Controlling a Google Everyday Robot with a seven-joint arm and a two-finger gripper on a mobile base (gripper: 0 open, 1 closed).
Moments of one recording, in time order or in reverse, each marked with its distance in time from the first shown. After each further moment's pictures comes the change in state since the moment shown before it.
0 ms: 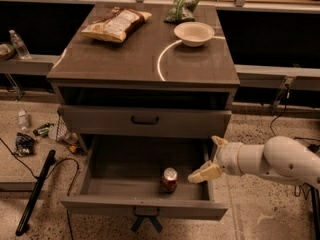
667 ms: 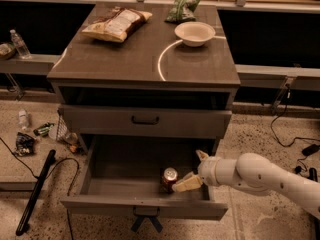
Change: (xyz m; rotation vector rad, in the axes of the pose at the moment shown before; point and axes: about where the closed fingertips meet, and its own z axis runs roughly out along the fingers) arm 0.052 0.010 0.089 -0.022 -0.014 0.066
